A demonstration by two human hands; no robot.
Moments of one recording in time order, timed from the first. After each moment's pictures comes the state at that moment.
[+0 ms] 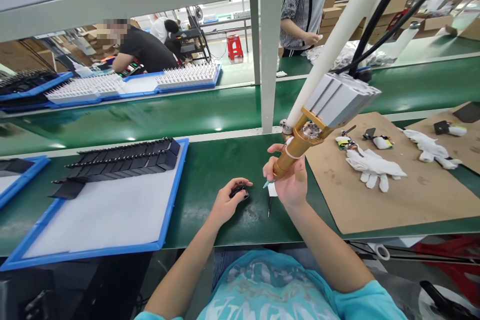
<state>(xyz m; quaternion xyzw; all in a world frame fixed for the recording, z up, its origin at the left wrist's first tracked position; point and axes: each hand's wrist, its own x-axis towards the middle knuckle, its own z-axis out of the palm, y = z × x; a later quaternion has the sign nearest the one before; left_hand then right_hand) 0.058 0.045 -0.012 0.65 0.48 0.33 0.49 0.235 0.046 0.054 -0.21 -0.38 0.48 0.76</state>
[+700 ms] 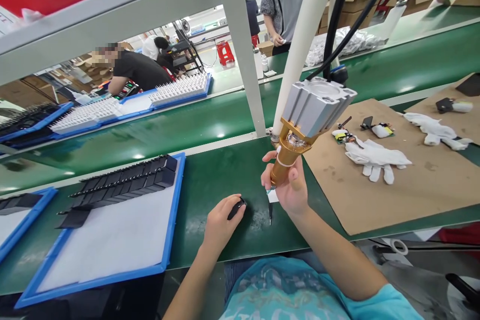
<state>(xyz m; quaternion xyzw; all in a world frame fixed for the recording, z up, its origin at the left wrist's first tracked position) 0.041 0.028 -0.011 0.82 0.46 0.31 0.13 0.248 0.045 0.044 -0.19 -0.39 0.49 0.76</state>
